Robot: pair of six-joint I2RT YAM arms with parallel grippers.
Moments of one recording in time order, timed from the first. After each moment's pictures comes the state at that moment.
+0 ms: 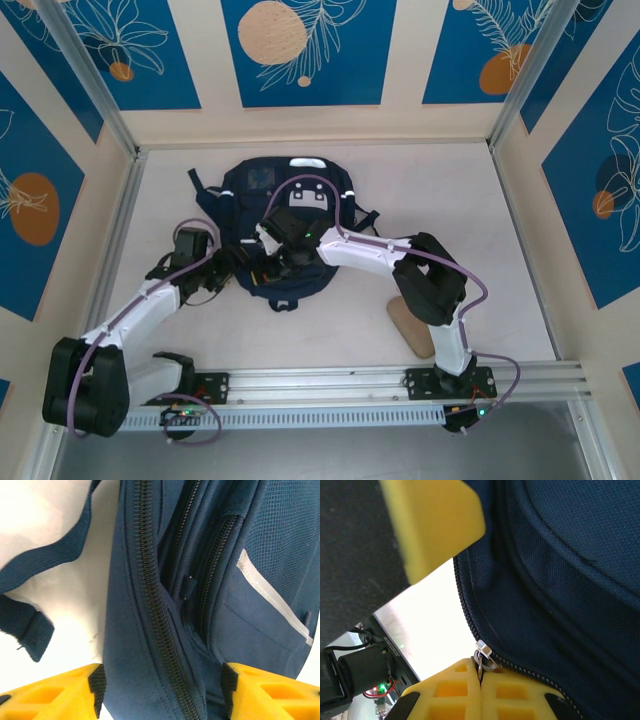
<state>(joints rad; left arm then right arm) -0.21 1.14 0.56 -0.31 0.28 -0.98 0.94 1.99 1.49 -0.49 -0.44 0.61</state>
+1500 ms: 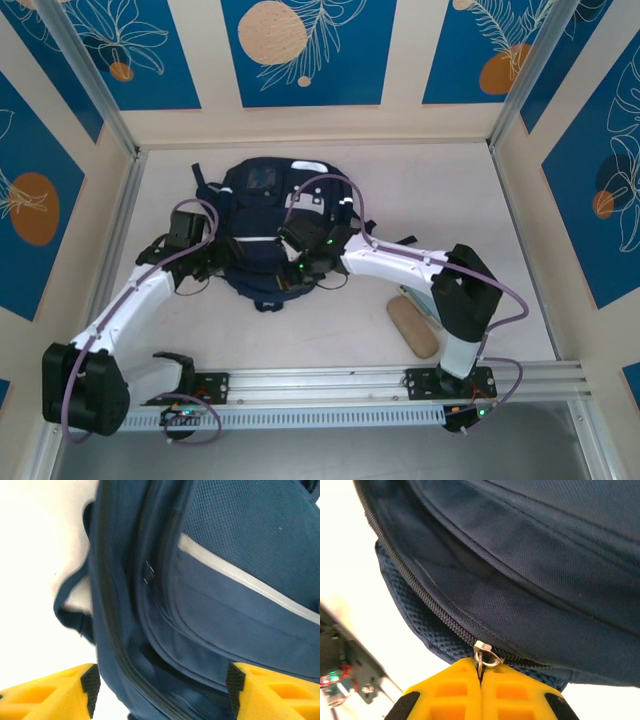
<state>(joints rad) -0.21 1.11 0.78 -0.64 0.15 -0.71 0.96 1.79 1.34 -0.60 -0.26 0.58</state>
